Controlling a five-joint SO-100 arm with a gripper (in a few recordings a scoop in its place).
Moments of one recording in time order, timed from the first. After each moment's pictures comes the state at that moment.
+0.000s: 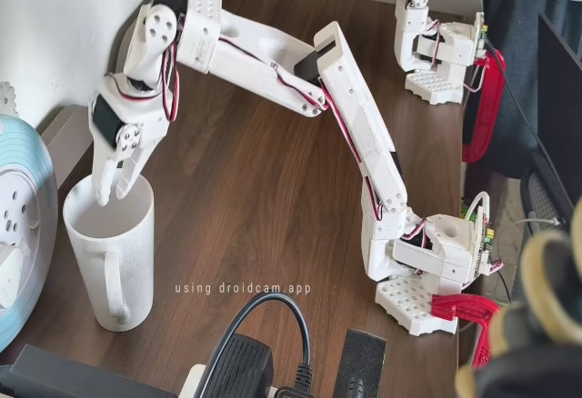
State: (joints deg) arm -17.8 75.1 29.9 91.8 -43.5
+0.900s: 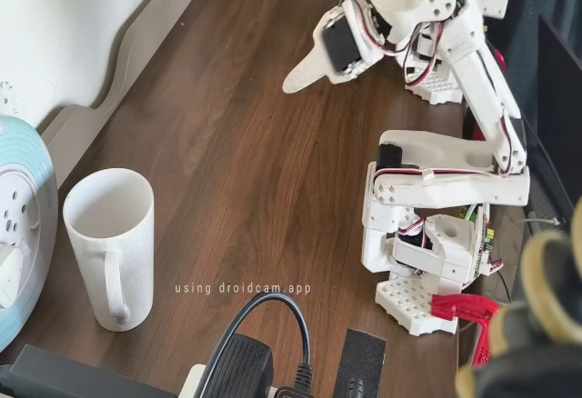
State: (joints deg) arm -7.4 186.8 125.9 81.0 -65.5
